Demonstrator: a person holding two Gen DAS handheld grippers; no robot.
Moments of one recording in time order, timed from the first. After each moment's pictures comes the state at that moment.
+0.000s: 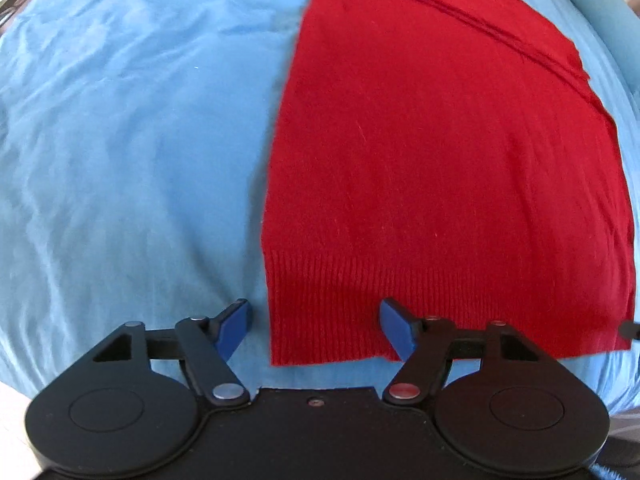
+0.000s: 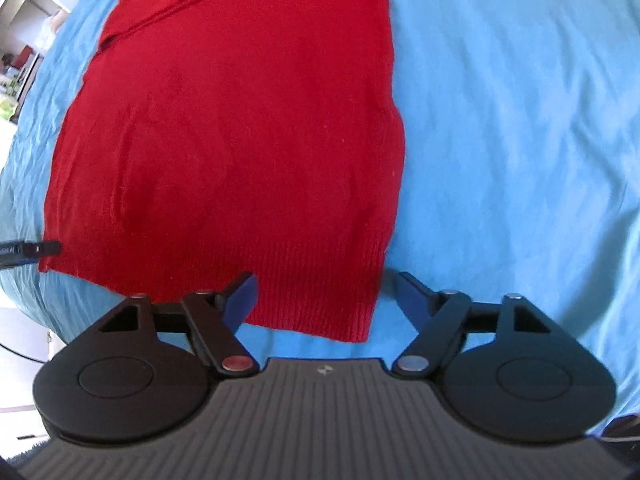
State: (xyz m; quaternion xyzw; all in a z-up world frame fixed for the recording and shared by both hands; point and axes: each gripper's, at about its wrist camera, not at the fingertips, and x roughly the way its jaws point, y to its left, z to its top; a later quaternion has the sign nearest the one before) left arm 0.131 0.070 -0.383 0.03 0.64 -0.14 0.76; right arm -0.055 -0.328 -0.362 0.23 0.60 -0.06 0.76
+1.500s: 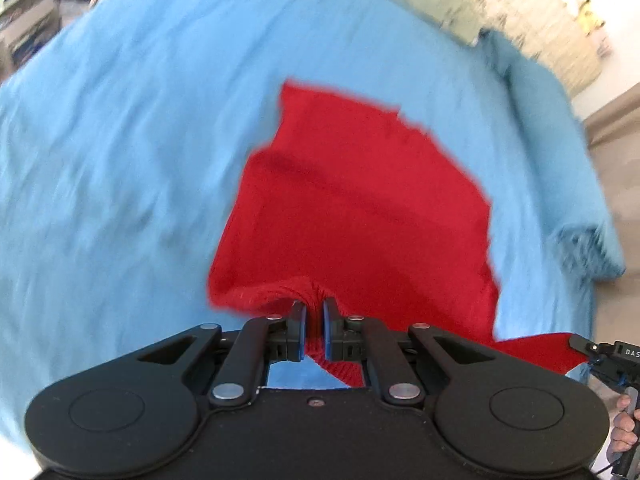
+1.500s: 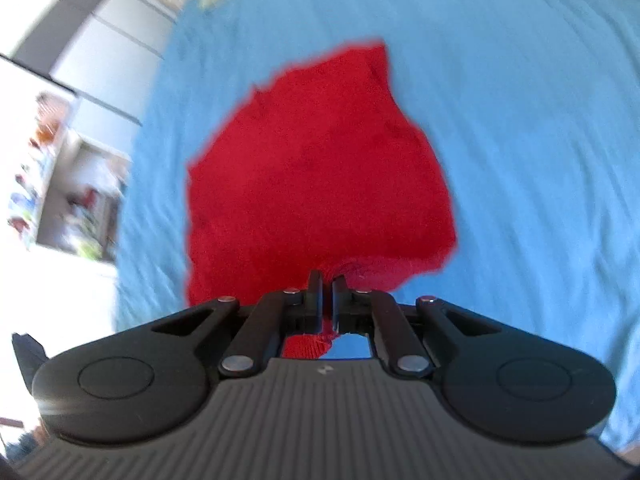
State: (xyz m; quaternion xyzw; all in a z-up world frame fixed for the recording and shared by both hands) left arm 0.252 0.045 -0.243 -0.13 0.56 -0.19 0.80; right arm 0.050 -0.409 -0.224 0.39 0.47 -0.05 0.79
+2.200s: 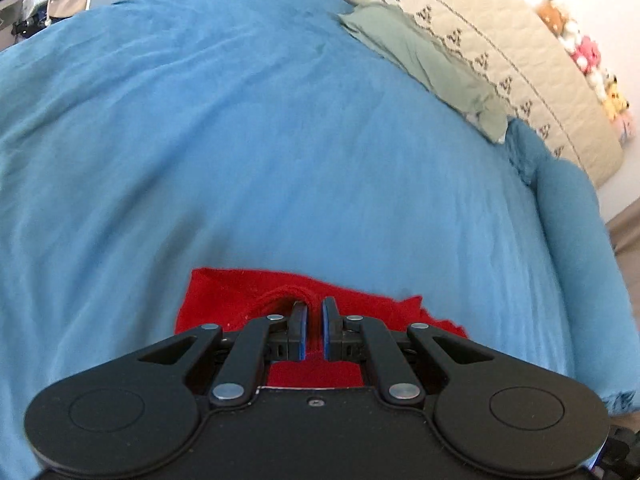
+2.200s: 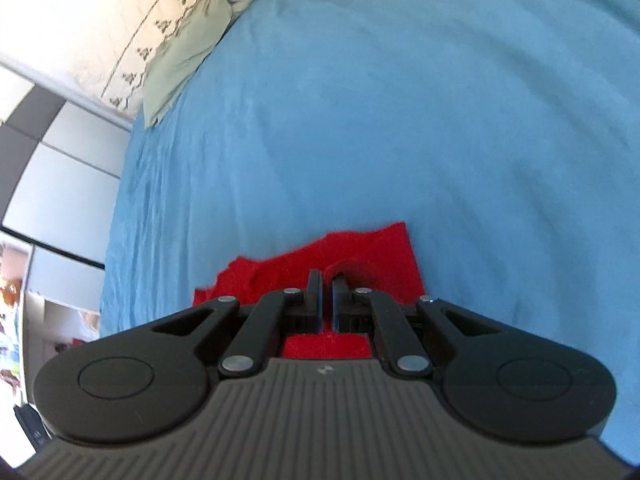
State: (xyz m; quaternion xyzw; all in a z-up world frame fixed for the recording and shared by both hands) left arm 0.497 -0.061 -0.344 -0.20 0.47 -0.15 0.84; right arm 0.301 -0.520 -0.384 0.47 0.38 -0.13 0.79
